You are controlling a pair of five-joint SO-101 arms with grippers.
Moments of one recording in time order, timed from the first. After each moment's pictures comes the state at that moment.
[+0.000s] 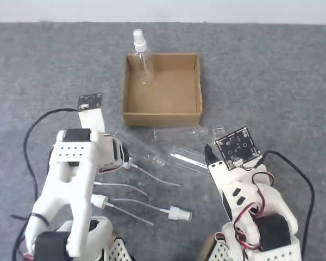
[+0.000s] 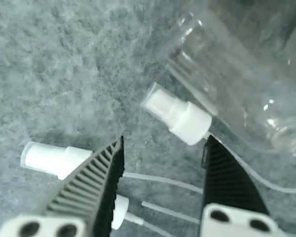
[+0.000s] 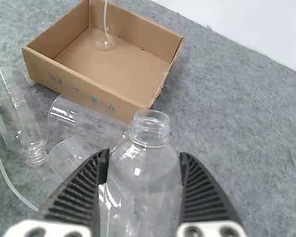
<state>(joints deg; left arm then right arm) -5.8 -23.7 51.1 70.4 14.3 -17.7 -90.6 63.6 66.8 13.8</state>
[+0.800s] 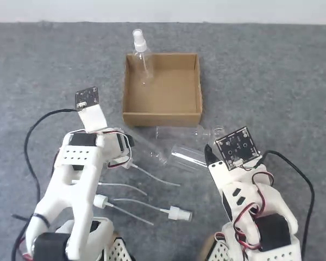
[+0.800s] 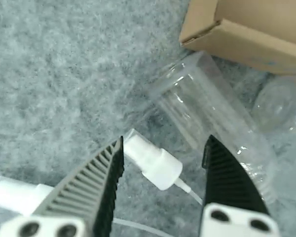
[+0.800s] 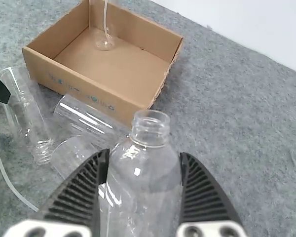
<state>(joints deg) -2.8 -23.9 55.2 56.7 24.0 -17.7 -90.6 63.6 66.8 13.8</state>
